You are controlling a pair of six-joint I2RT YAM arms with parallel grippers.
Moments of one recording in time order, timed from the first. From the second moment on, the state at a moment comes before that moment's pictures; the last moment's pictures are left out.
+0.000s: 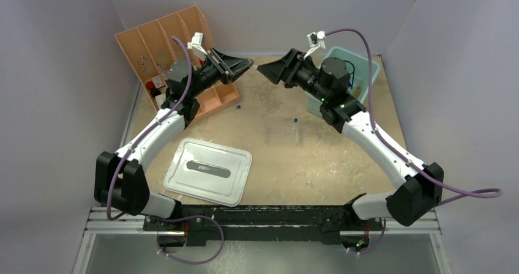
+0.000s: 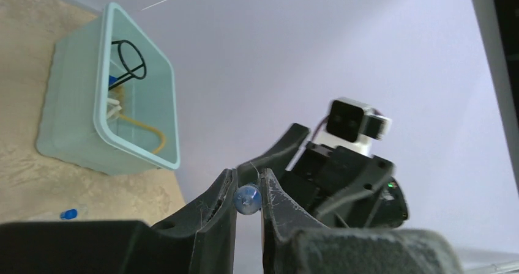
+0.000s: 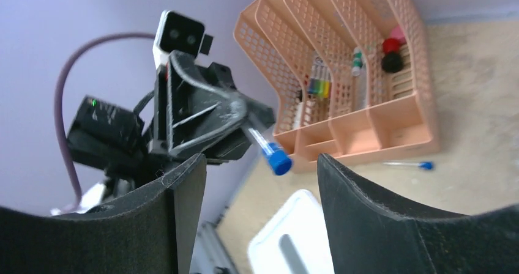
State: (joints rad) left arm -0.34 1.44 1.13 0.48 0.52 -1.33; right arm 0.53 1.36 1.27 0.11 -0.27 0.72
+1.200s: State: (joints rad) left arm -0.33 1.35 1.06 0.51 0.52 -1.40; right arm 0.52 1.49 1.05 0.79 -0.40 1.39
